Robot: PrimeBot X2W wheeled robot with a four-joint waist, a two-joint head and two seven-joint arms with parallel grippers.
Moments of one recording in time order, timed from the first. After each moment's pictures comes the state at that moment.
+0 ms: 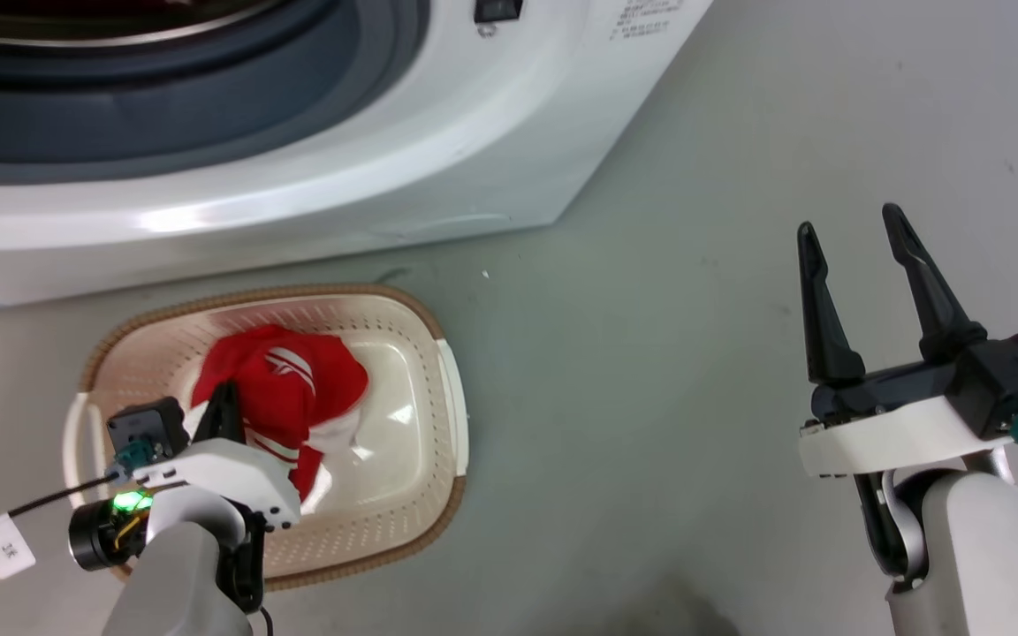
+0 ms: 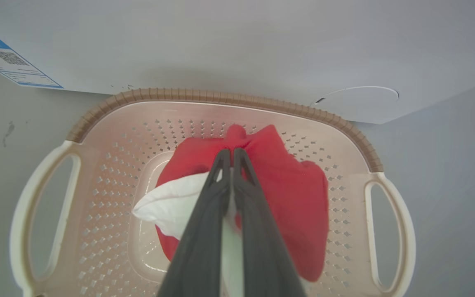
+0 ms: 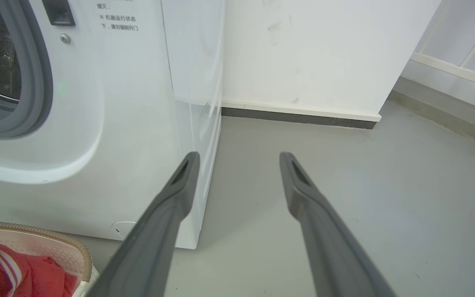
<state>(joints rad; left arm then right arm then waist) -0.42 0.15 0.00 0.78 -0.33 0.01 -0.26 -0.27 -0.05 0.04 0.03 0.01 0.13 -0.23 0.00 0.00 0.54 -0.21</state>
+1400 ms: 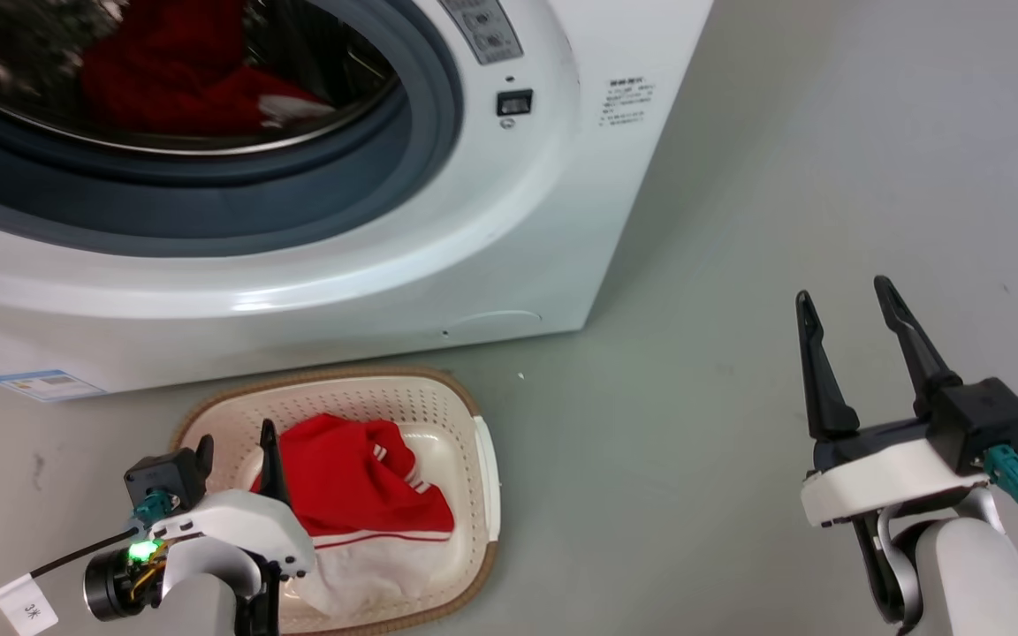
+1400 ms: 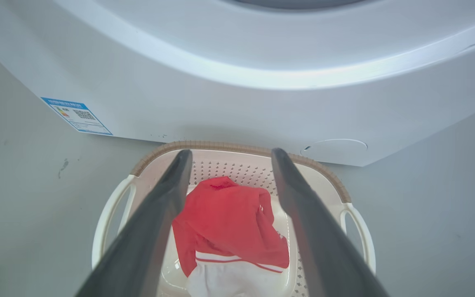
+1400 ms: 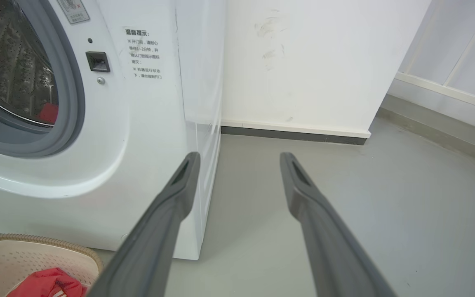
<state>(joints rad) -0.34 0.07 0.14 0.76 -0.19 -0.02 -0.26 -0.21 -0.05 0.02 0.13 -0.01 0.13 -0.24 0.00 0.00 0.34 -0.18</state>
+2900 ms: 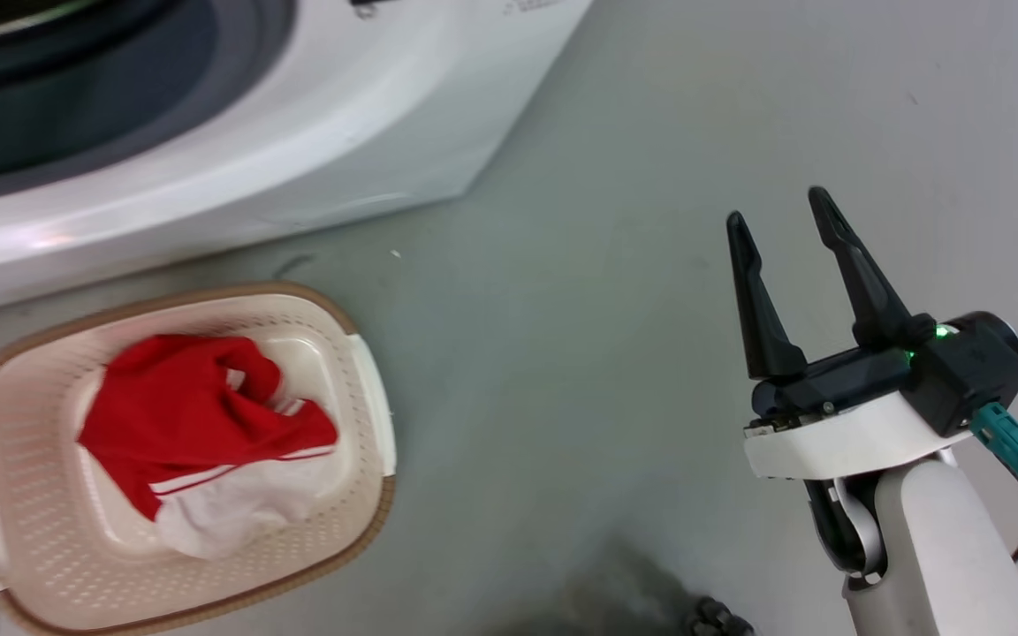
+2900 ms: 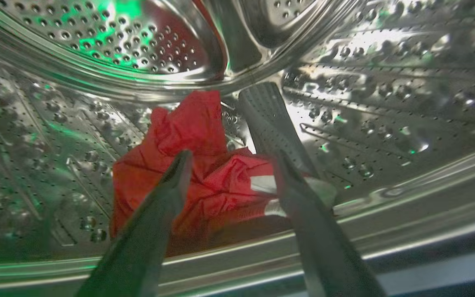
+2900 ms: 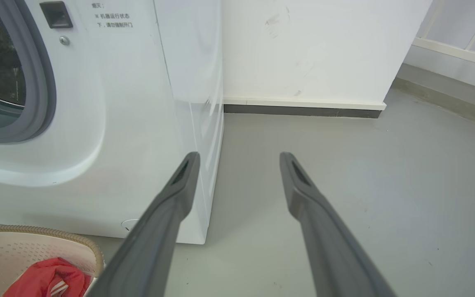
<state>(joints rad) -1.15 0.45 0.03 0.78 0.01 -0.10 0.11 -0.31 -0.05 0.16 0.04 0.12 0.13 -0.26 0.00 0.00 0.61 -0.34</state>
